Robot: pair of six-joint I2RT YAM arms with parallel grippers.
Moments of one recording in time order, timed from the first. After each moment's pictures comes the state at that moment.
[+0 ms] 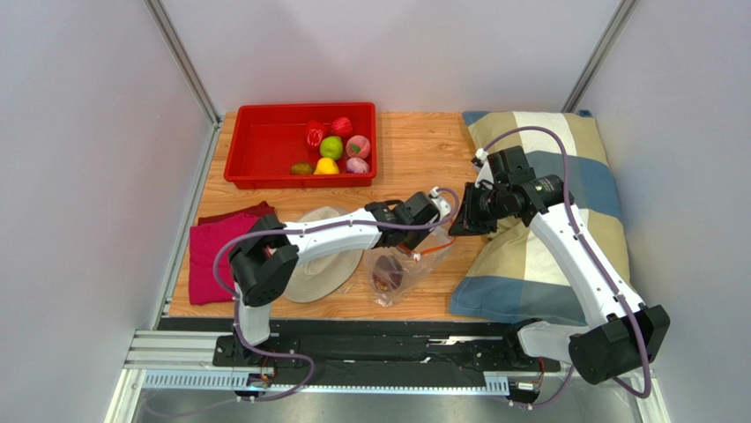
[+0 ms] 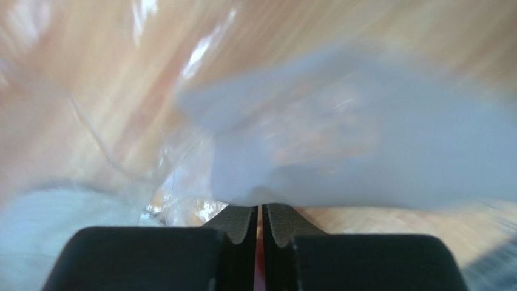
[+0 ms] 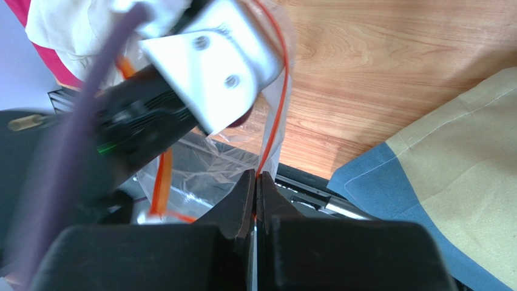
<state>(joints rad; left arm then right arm) -1.03 1.90 1.39 -0.50 -0.20 -0.07 0.32 1.24 1.26 -1.06 -0.37 0.47</state>
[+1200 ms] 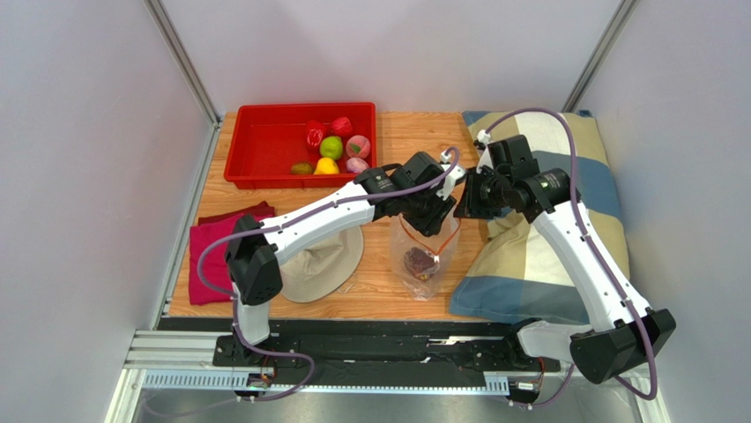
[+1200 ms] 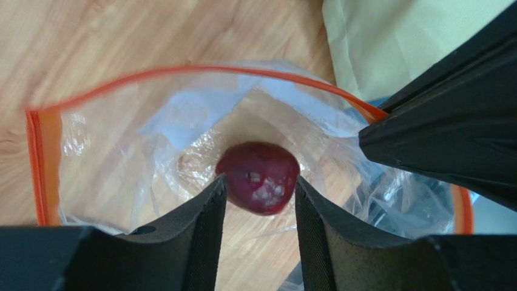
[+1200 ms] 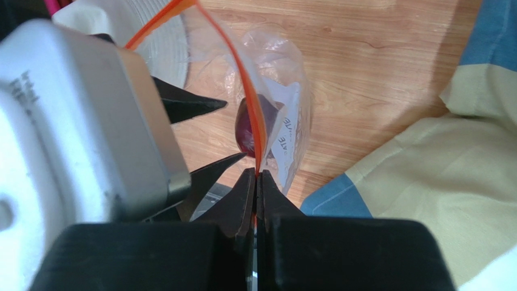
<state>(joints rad) -1.00 1.88 1.78 -0.75 0.09 -0.15 0.37 1.25 1.40 -1.06 -0.19 0.41</state>
